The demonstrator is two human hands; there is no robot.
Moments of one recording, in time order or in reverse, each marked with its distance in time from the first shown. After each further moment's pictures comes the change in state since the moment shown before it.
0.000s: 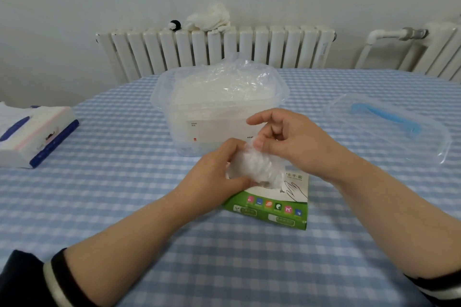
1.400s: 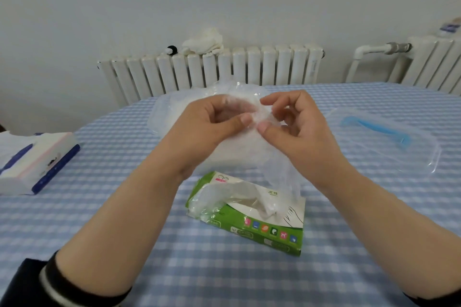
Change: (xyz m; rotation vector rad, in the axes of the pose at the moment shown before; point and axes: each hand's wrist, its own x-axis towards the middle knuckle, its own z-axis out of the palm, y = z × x) left_hand 0.034 0.076 -0.053 -0.482 0.116 0.110; right_hand -0.002 -0.011 -0.005 0.254 0.421 -0.294
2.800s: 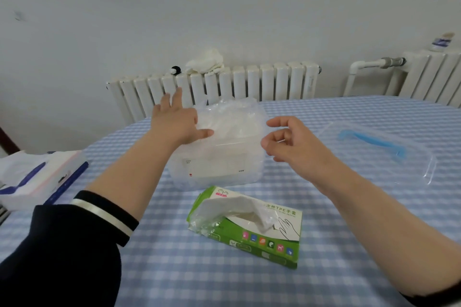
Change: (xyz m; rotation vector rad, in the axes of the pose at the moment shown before) left_hand 0.084 -0.027 -0.060 1.520 -0.009 -0.349; right_hand 0.015 -0.002 -0.020 -0.174 -0.089 0.357
